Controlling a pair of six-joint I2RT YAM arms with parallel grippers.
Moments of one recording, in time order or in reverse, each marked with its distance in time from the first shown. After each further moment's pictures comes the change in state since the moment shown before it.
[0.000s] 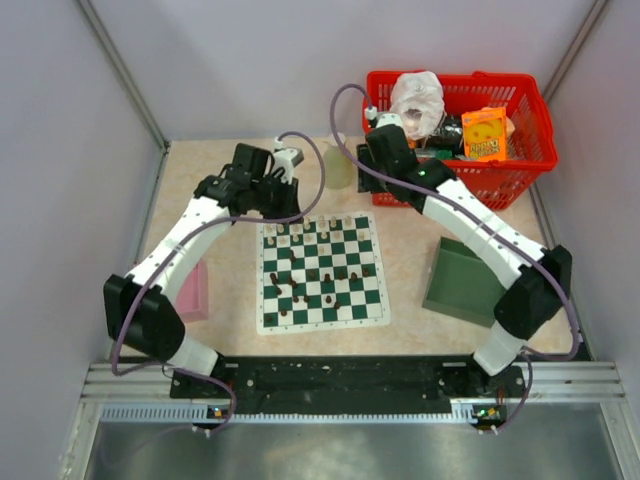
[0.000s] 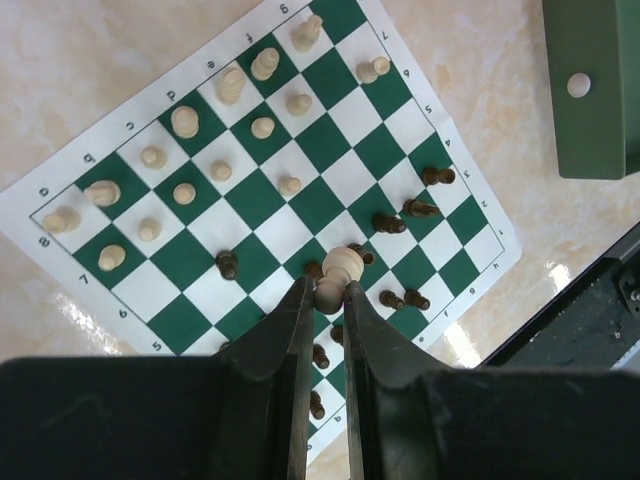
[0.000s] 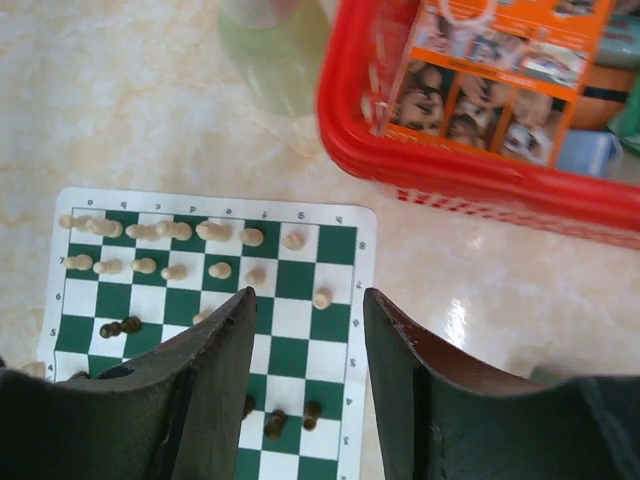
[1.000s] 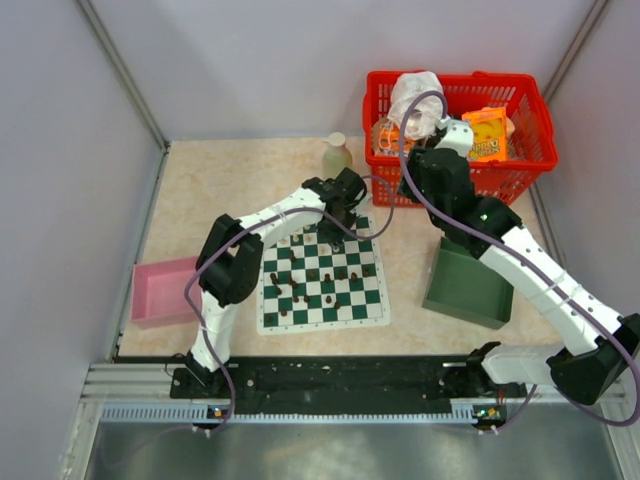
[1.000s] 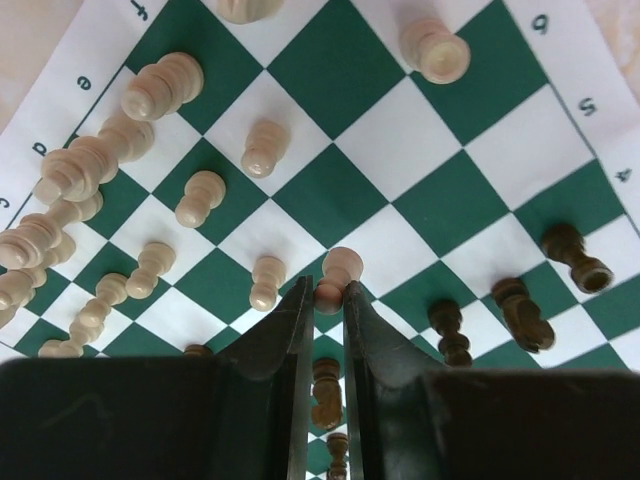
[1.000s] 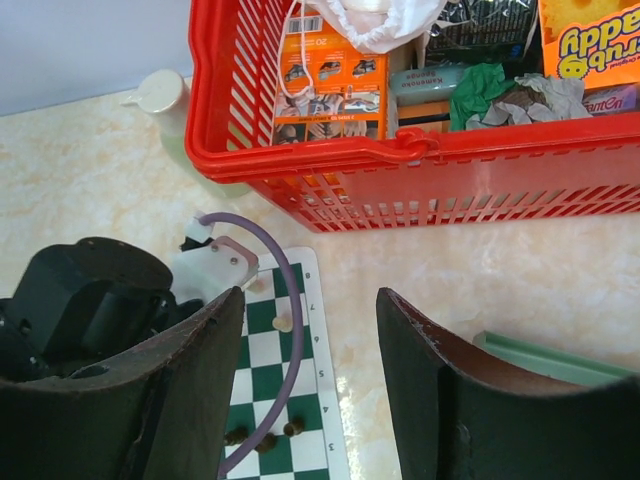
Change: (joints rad) left arm -0.339 0.608 0.355 -0.144 -0.420 0.030; right arm 0.000 -0.475 -0.348 0.117 0.271 0.122
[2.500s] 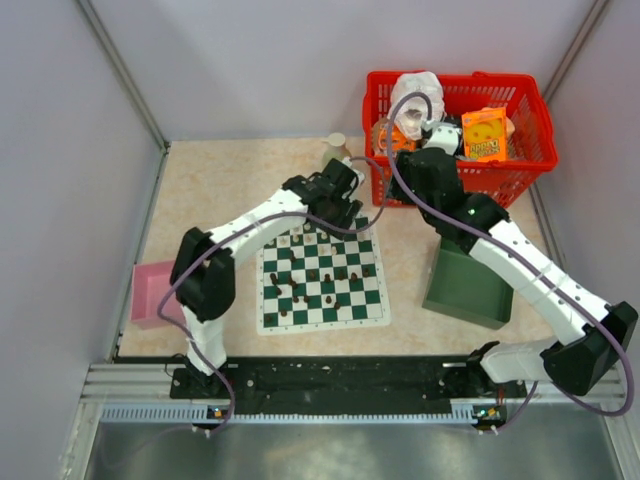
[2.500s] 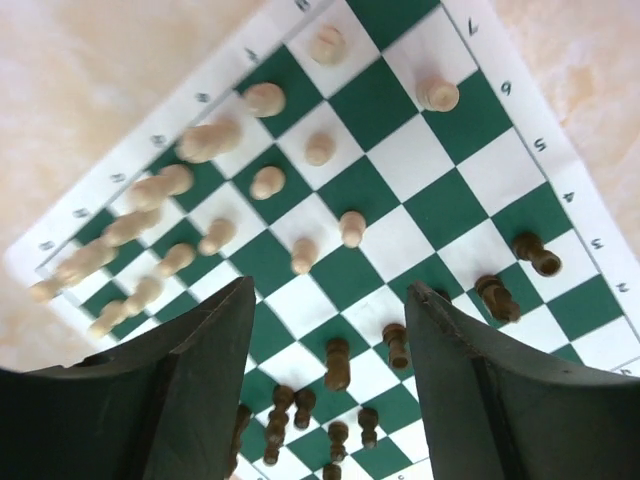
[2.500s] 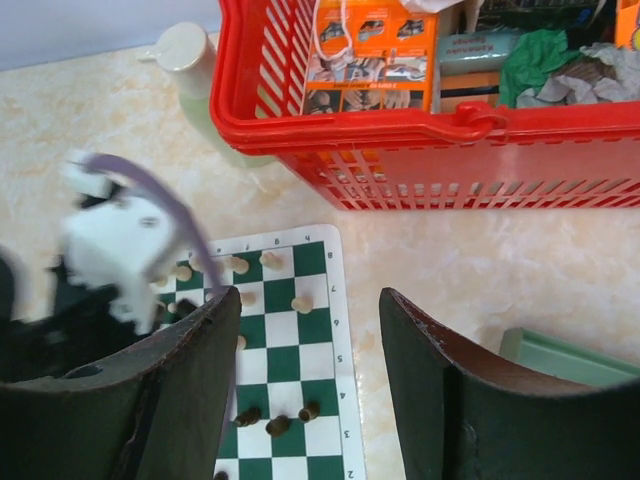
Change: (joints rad) left arm -0.008 -0.123 -0.061 0.066 -0.072 -0.052; right arm 0.000 0.045 -0.003 0.014 -0.072 0.014
